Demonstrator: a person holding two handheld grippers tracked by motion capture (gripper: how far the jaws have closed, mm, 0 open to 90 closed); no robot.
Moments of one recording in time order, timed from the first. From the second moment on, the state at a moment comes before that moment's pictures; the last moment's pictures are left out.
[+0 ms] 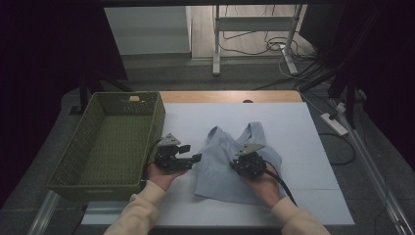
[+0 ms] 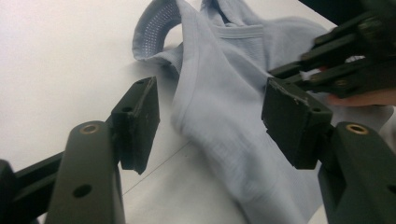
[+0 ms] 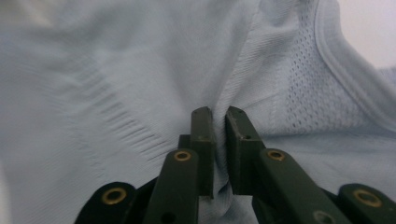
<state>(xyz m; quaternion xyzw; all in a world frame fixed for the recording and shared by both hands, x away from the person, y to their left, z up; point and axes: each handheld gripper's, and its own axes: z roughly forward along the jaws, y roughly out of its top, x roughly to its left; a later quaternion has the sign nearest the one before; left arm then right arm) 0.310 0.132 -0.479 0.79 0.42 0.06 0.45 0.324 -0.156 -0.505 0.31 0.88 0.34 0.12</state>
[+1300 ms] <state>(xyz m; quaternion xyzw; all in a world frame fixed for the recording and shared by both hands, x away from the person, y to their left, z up) 0.310 0.131 -0.479 0.78 0.42 0.06 0.45 0.365 -0.162 -0.481 0.38 0.81 0.44 0.11</state>
